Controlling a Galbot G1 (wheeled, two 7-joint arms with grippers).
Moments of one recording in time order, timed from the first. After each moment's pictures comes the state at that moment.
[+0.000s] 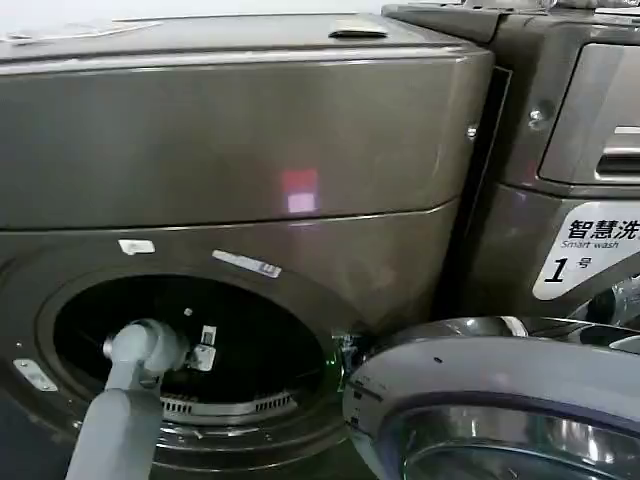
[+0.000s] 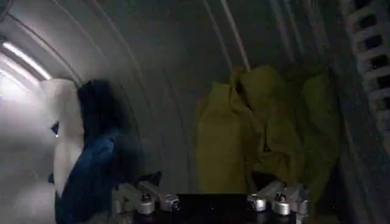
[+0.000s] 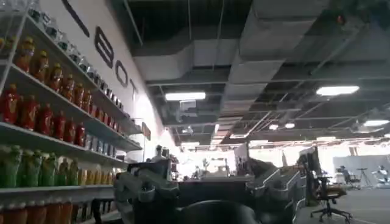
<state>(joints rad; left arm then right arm) 0.75 -1.26 -0.50 -1.66 1.22 -0.17 1.34 -1.56 1.20 2.25 1.66 0.50 -0.05 0.07</state>
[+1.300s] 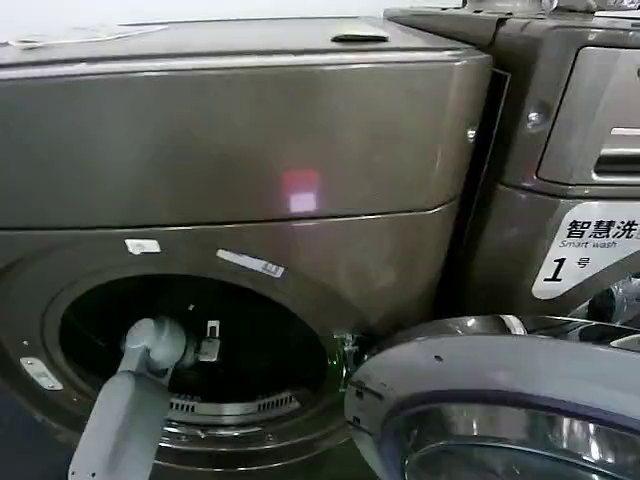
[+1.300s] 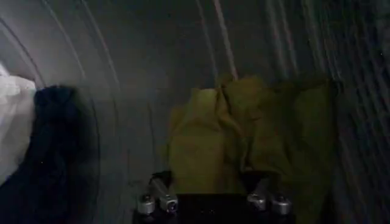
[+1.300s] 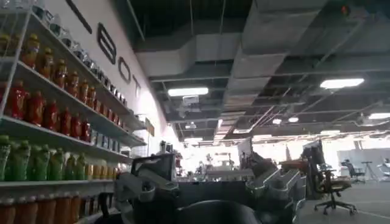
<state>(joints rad) 0.67 -1.22 -0.42 -1.40 0.97 -0.10 1.34 -1.54 1.23 2.23 1.67 0.49 -0.05 0.06</state>
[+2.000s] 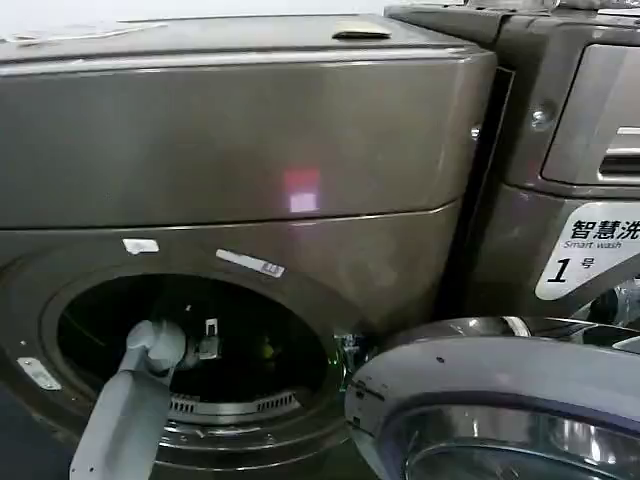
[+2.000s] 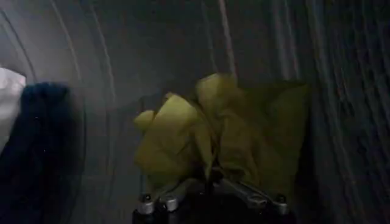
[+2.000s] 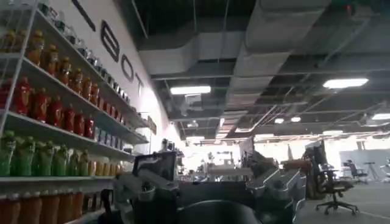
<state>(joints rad) 0.66 -1.22 -0.41 -1.35 0.86 -0.04 1.33 -1.53 1.23 2.21 1.67 0.49 -0.05 0.06</state>
